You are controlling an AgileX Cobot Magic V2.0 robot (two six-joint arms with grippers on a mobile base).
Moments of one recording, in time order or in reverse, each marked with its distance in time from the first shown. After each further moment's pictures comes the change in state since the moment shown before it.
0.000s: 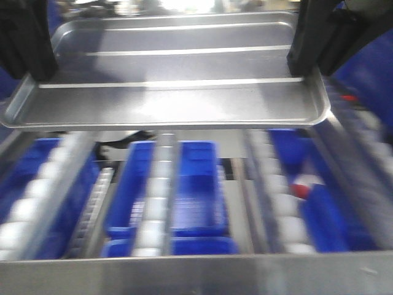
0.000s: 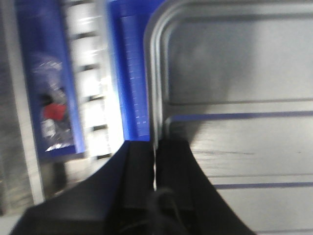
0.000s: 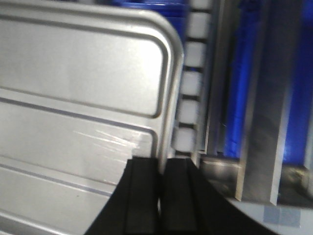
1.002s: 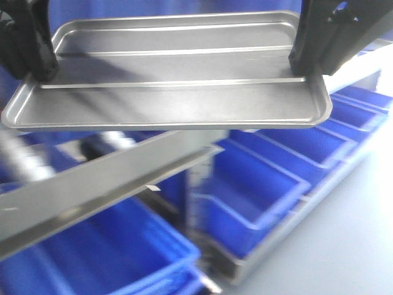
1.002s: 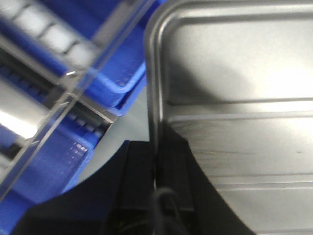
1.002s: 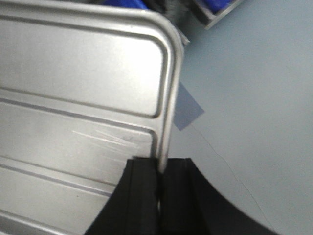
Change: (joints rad) left arm 0.000 0.000 0.000 0.000 0.000 0.000; right arm 0.000 0.000 0.000 0.000 0.003 0.000
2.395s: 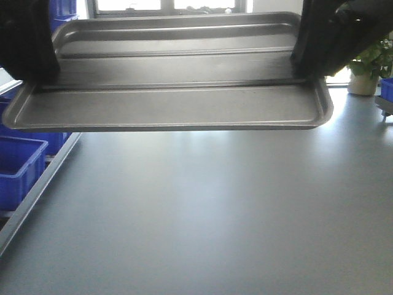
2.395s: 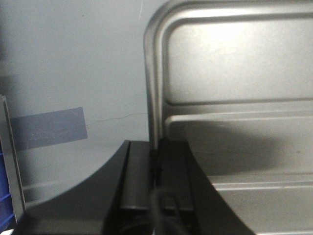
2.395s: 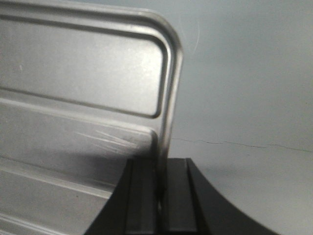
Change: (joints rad) left arm 0.000 0.000 0.000 -0.003 0.000 -0.001; right arm 0.000 0.000 0.000 0.002 0.007 0.000
